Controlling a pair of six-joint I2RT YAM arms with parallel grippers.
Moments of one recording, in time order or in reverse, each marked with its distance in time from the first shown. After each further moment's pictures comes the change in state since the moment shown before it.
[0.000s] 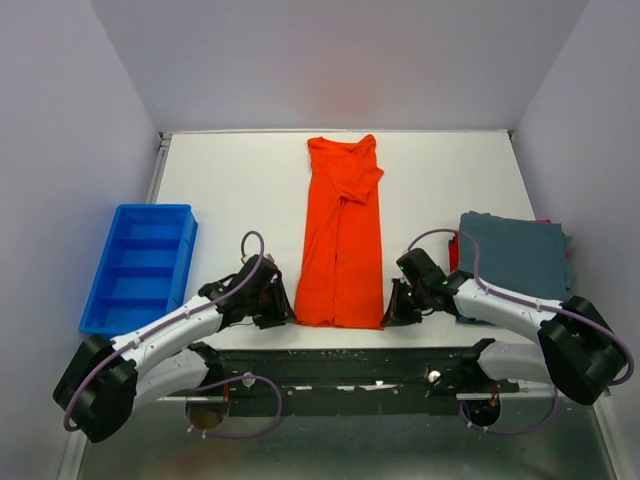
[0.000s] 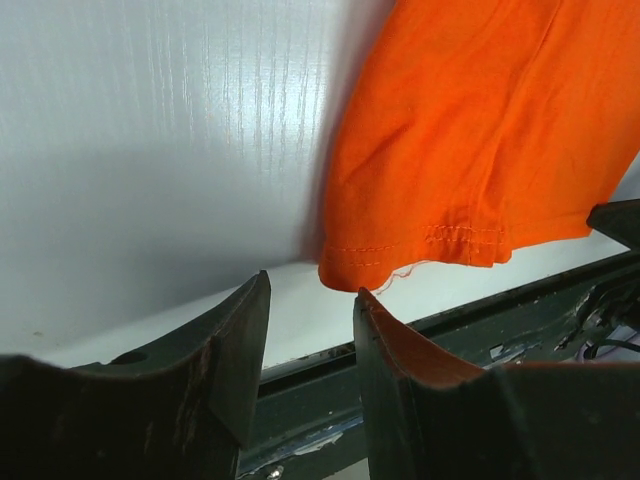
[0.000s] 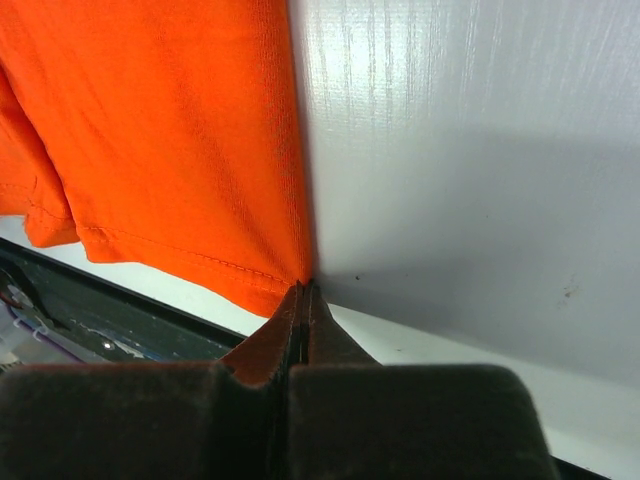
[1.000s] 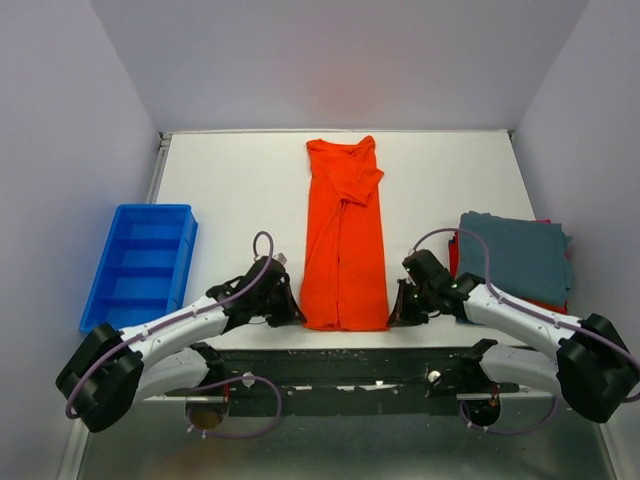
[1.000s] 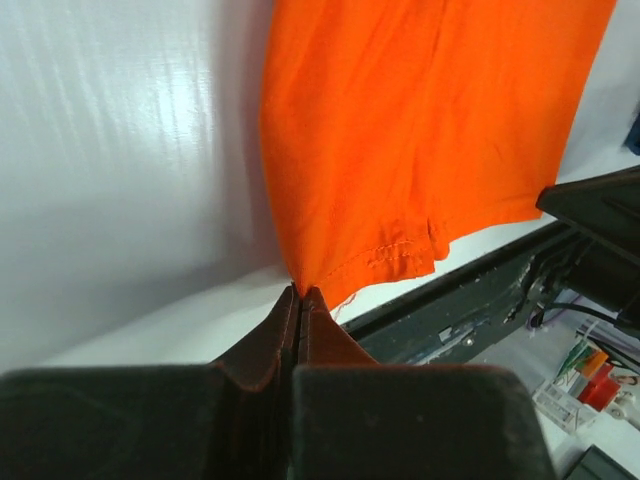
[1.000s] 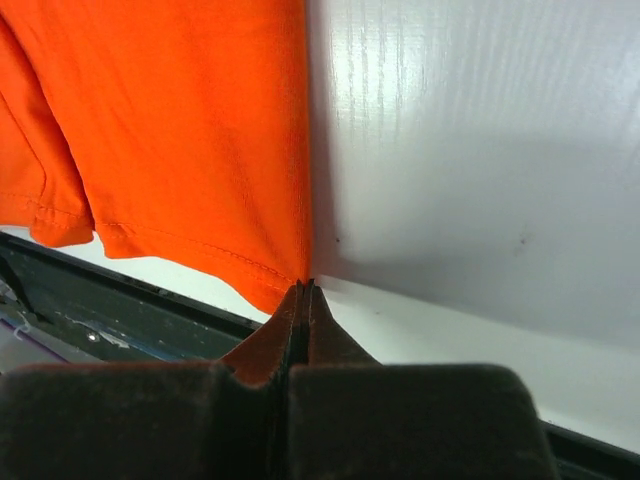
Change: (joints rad) left arm -0.057 0.081 -0.036 0.215 0.073 -0.071; right arm 0.000 -0.090 0.001 -0.080 0.032 -0.027
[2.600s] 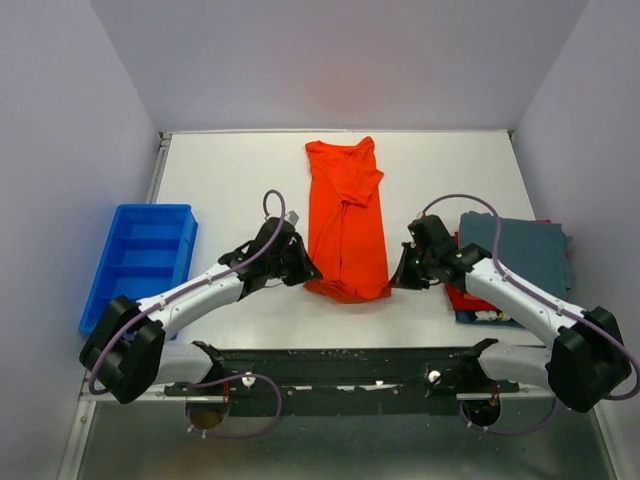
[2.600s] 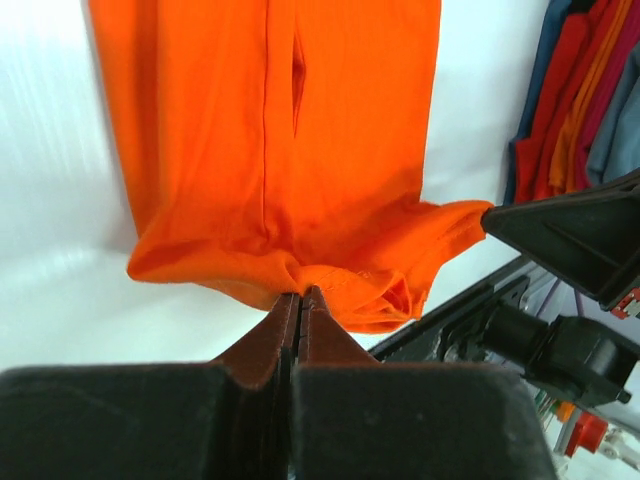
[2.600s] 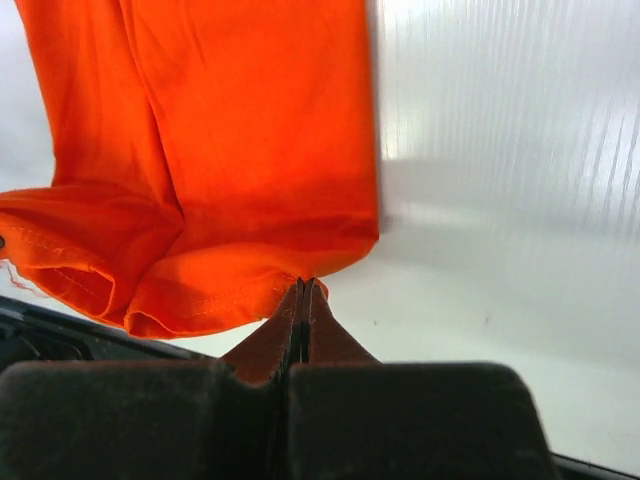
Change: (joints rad) left arm 0.056 0.166 0.273 0.068 -0.013 0.085; right arm -0.119 0.036 0.233 -0.089 0.125 -0.064
